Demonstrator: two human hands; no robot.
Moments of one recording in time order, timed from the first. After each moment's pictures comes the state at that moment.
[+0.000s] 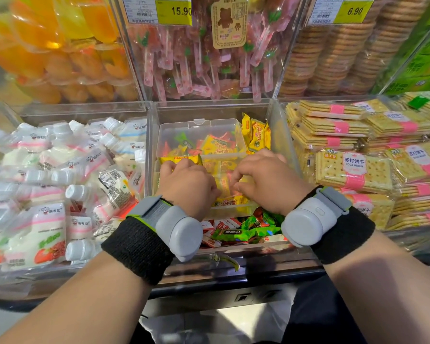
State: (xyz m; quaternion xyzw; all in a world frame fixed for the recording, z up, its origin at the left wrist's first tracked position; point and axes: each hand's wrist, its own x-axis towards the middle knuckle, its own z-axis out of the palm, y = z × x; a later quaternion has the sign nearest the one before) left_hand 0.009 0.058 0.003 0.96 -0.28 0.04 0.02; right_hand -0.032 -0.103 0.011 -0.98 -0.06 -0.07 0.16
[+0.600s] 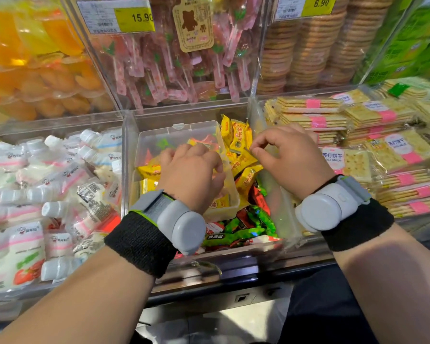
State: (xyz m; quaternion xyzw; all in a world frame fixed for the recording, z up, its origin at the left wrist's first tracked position) left_hand 0.008 0.022 0.022 0.94 -0.30 0.12 0.10; right_hand -0.038 -0.155 0.026 -0.95 0.03 -0.24 0.21
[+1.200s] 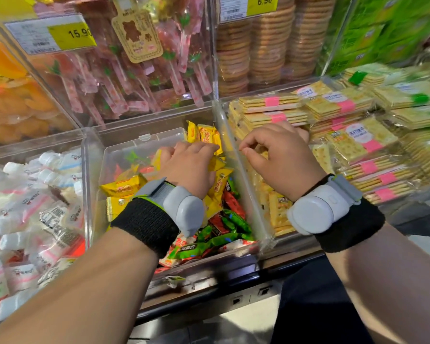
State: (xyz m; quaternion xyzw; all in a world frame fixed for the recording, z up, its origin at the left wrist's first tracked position) left_hand 0.026 -0.043 0.014 0.94 -0.34 0.09 0.03; right_hand -0.063 -0.191 0.030 -0.94 0.07 -0.26 0.22
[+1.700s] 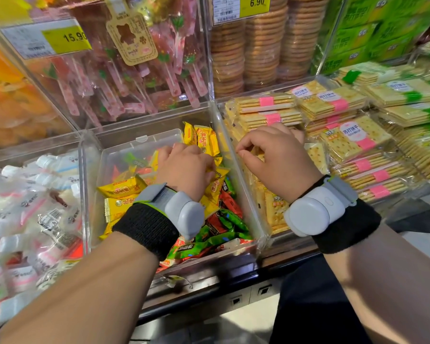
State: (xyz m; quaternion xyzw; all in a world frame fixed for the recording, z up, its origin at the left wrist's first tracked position) left_hand 0.022 -0.047 0.014 0.93 -0.34 0.12 0.02; right_hand -0.068 -0.193 0.026 -0.94 0.07 -0.26 0.22
